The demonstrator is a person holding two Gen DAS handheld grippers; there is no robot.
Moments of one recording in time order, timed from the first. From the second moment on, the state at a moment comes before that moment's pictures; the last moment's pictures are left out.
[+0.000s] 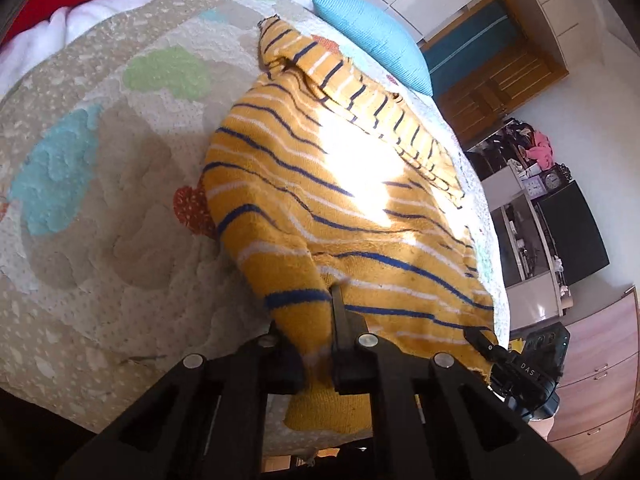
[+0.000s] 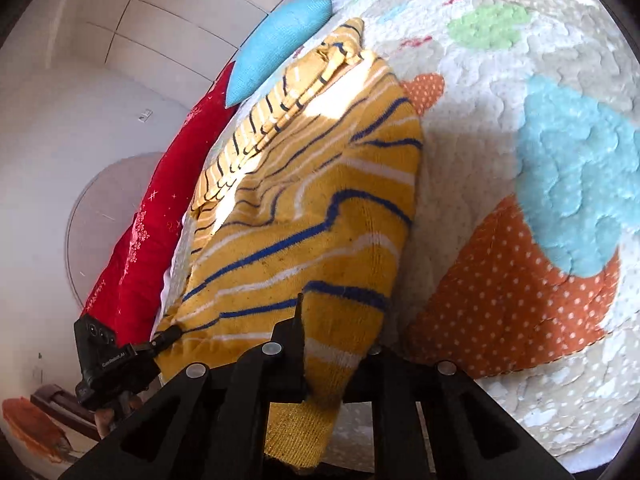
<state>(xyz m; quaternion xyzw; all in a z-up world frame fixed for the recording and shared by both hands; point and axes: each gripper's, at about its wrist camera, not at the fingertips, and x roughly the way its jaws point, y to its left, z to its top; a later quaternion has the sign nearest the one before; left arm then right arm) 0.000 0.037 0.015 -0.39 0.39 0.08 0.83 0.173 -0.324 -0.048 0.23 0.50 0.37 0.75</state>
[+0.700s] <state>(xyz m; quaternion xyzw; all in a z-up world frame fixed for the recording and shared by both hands) -0.079 0.021 0.026 -0.36 0.39 0.10 0.85 0.096 -0.320 -0.006 0.04 0.49 0.43 0.76</state>
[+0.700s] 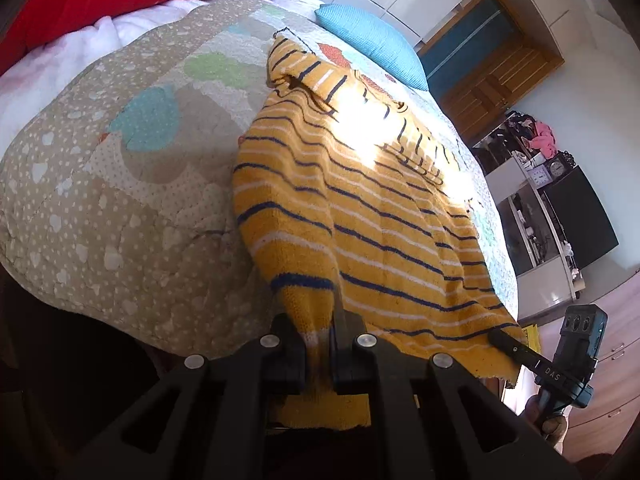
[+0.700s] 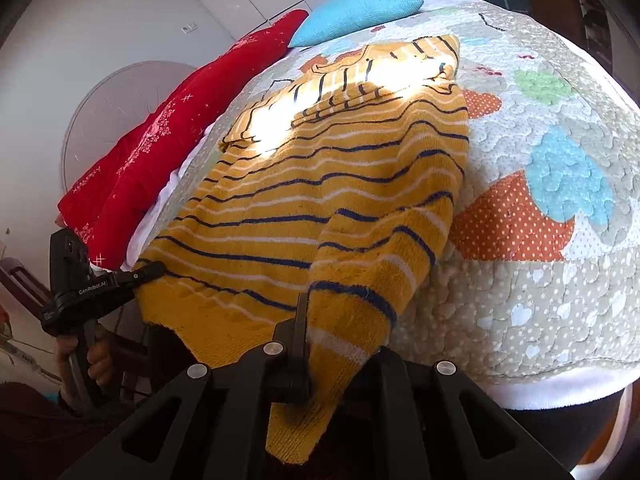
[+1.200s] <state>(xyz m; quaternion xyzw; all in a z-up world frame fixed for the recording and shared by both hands) 0.126 0.112 0.083 -0.40 0.32 0.11 0.85 0.262 -0.219 0.097 0.05 0.39 0.42 0.82</state>
